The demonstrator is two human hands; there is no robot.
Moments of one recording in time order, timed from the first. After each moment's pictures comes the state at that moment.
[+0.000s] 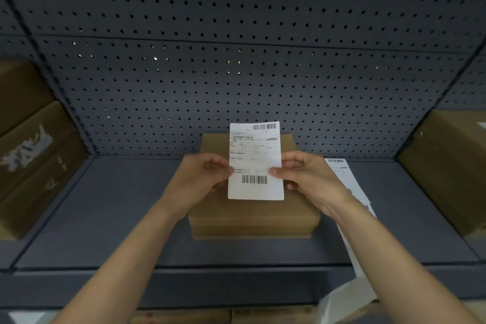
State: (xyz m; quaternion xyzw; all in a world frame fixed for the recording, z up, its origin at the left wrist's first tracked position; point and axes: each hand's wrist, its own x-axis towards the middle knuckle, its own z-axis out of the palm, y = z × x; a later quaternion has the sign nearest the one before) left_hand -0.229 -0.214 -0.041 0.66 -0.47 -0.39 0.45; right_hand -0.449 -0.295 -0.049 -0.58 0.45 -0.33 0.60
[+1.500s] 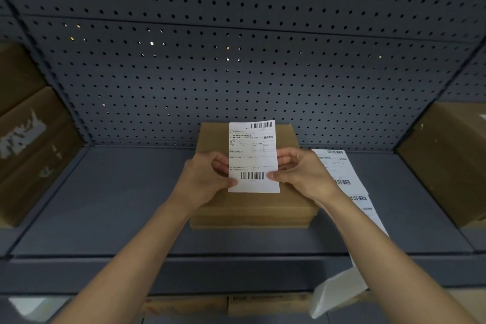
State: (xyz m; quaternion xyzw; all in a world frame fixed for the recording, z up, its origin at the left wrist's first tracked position) left_hand -0.233 -0.226 -0.077 0.71 -0.53 -0.30 0.36; right_hand -0.448 -0.302 -0.073 -0.66 0.46 -0.31 0.52
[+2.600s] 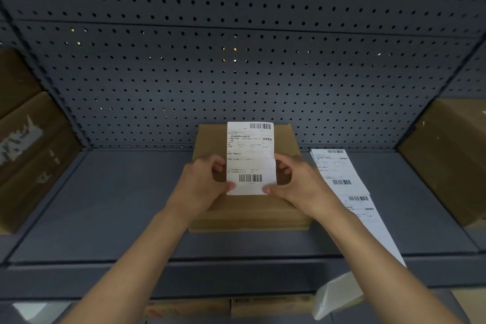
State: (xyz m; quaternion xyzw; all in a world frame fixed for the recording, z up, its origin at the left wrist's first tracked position) left_hand -0.234 -0.225 -0.082 0.74 -0.56 -0.23 0.30; right_hand -0.450 -0.288 -0.076 -0.79 0.49 -0.21 0.31
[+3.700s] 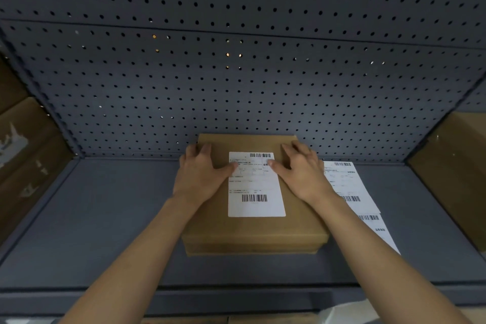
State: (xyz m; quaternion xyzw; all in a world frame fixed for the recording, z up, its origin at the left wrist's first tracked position) left_hand -0.214 -0.289 -0.095 0.79 -0.52 -0.17 0.27; right_hand -0.426 -0.359 -0.088 -0.79 0.57 -0.13 0.16
